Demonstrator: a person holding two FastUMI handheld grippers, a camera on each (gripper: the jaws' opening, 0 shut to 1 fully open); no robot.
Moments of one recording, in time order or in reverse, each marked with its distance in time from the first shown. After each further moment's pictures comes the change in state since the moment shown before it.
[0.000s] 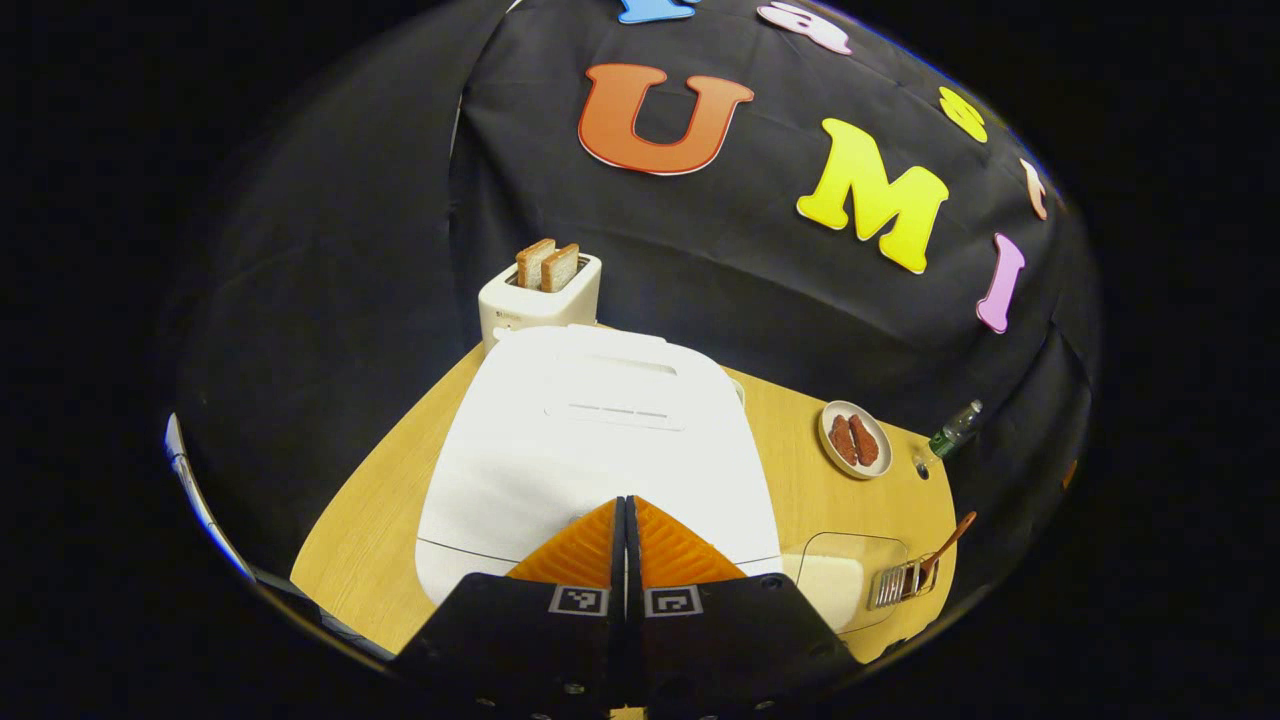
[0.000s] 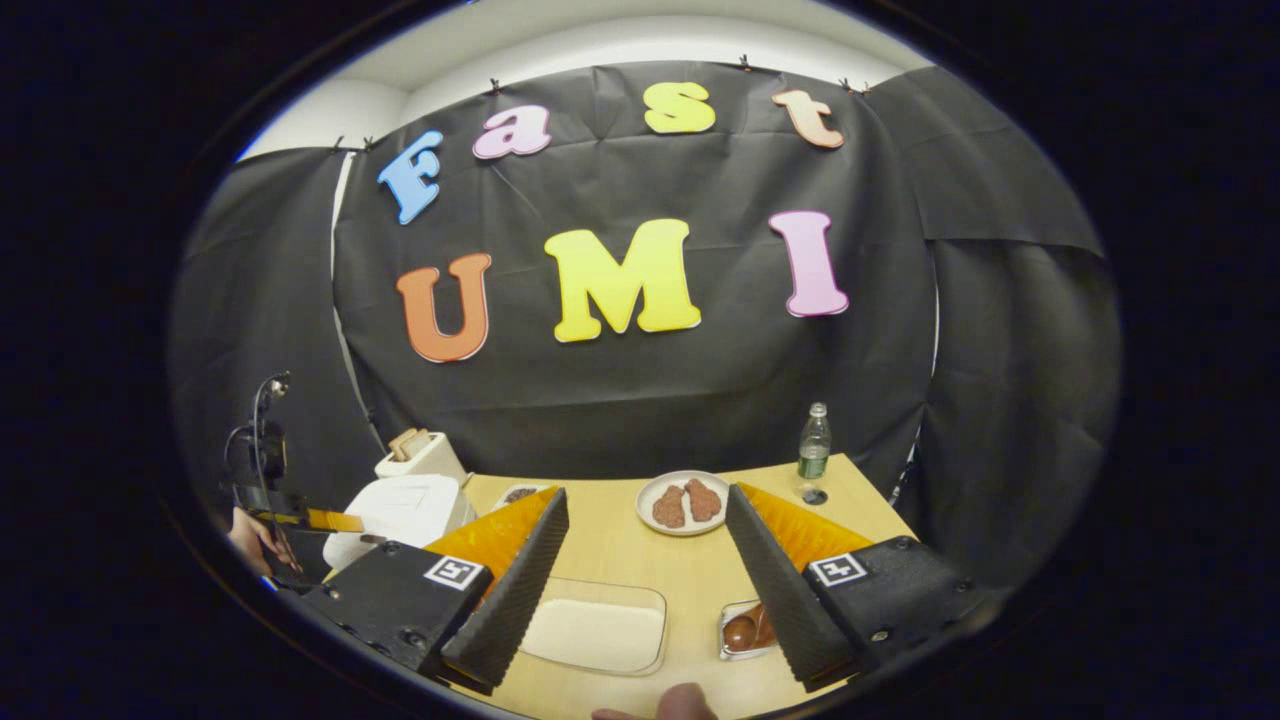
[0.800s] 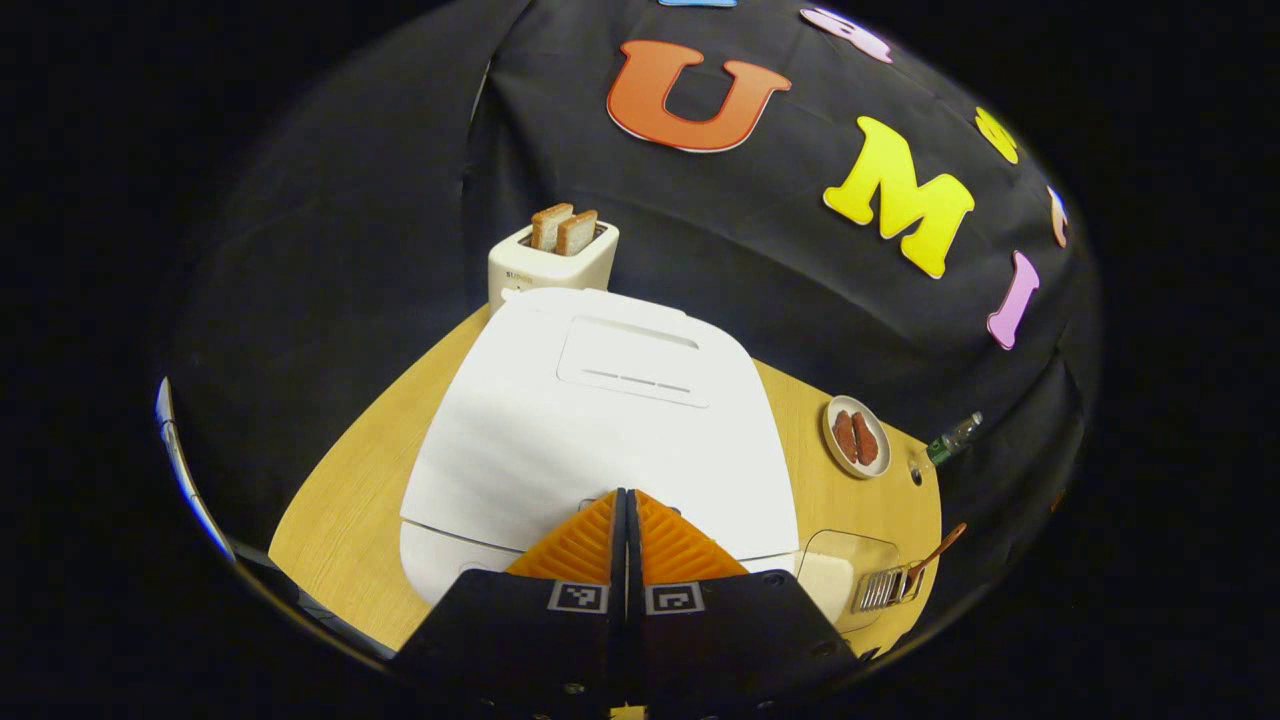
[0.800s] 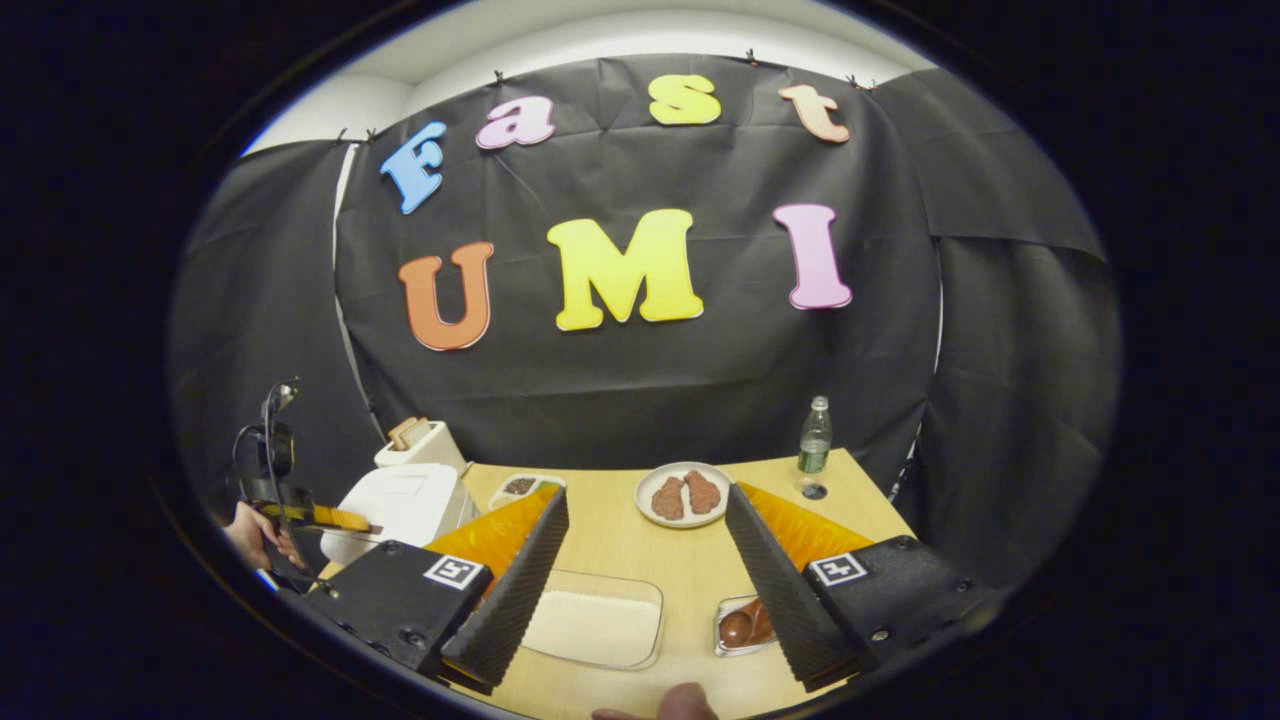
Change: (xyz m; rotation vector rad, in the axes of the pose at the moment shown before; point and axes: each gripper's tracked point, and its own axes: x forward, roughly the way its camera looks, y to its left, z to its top) left arm 0.000 0.001 0.005 -0.091 0.010 0.001; right arm -0.007 -0.001 0.005 -0.021 0.002 0.008
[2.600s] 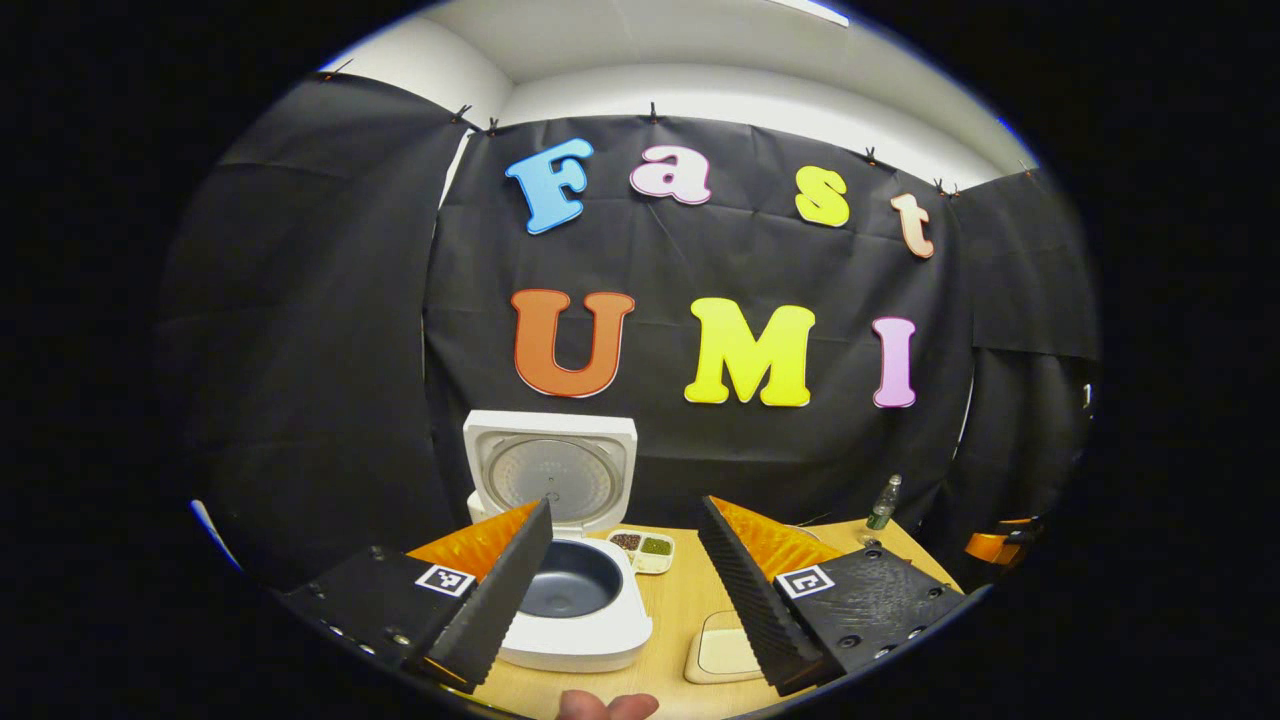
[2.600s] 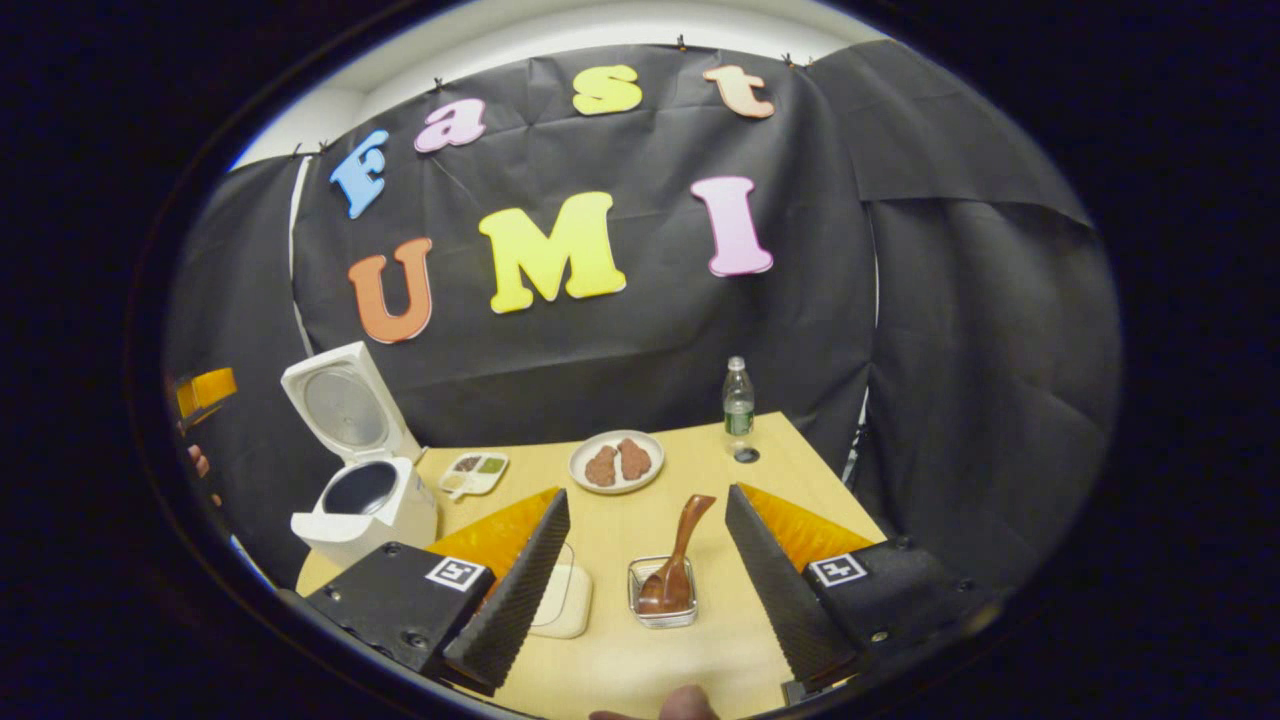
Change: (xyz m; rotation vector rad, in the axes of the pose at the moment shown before) left arm -0.190 -0.120 0.059 0.299 -0.614 -0.100; right arm -0.021 -0.109 -0.069 0.076 0.104 -0.090
